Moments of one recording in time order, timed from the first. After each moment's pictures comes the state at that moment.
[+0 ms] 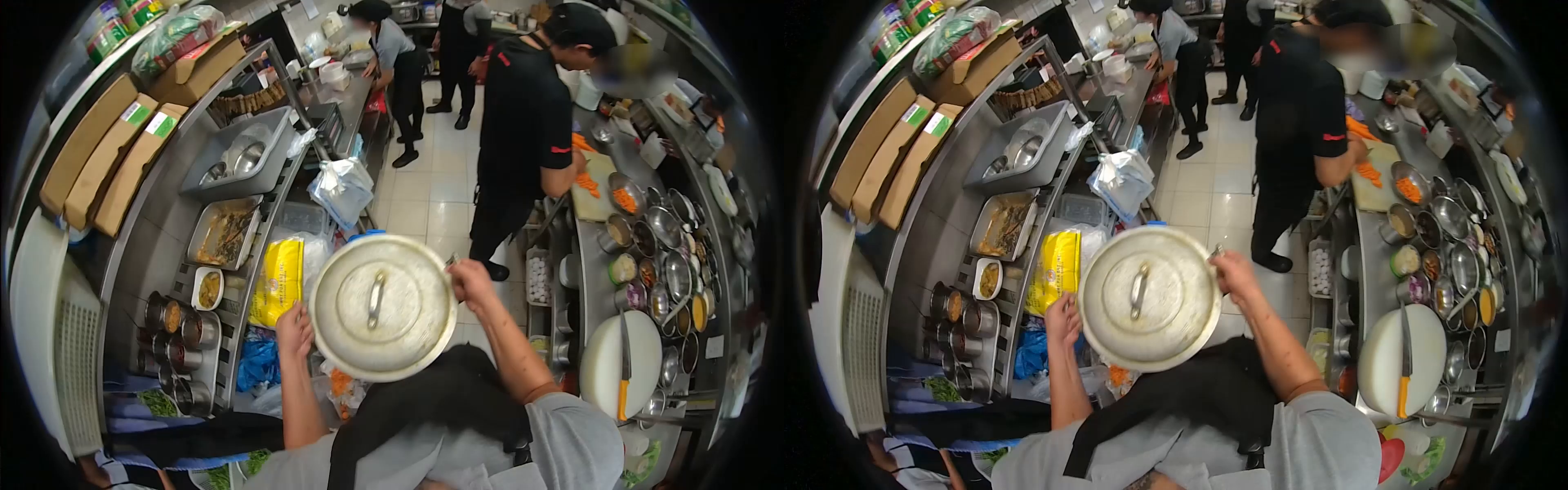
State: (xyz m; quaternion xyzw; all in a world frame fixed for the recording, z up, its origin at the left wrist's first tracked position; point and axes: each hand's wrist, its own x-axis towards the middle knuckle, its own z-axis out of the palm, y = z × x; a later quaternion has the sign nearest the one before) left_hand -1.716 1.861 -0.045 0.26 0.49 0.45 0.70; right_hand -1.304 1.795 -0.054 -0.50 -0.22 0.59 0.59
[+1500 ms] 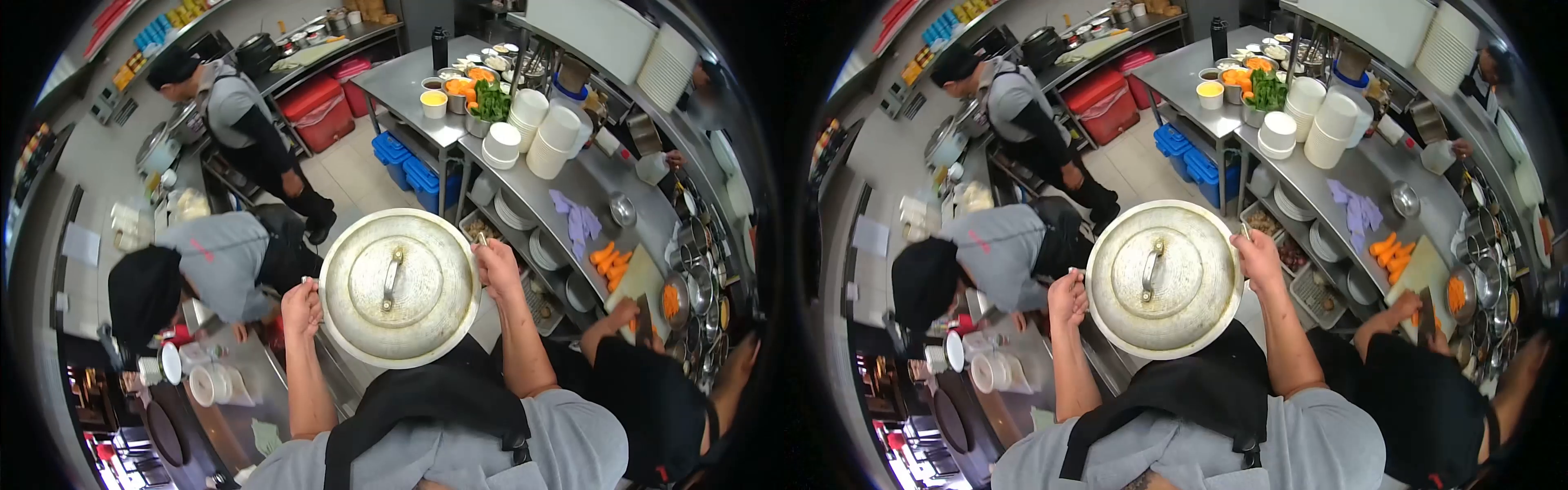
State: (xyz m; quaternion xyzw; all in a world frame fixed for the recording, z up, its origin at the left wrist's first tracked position) left_hand -0.845 3.011 -0.046 0.48 0.38 0.14 0.78; right_hand -0.628 2.679 -0.065 -0.58 0.02 0.27 0.77
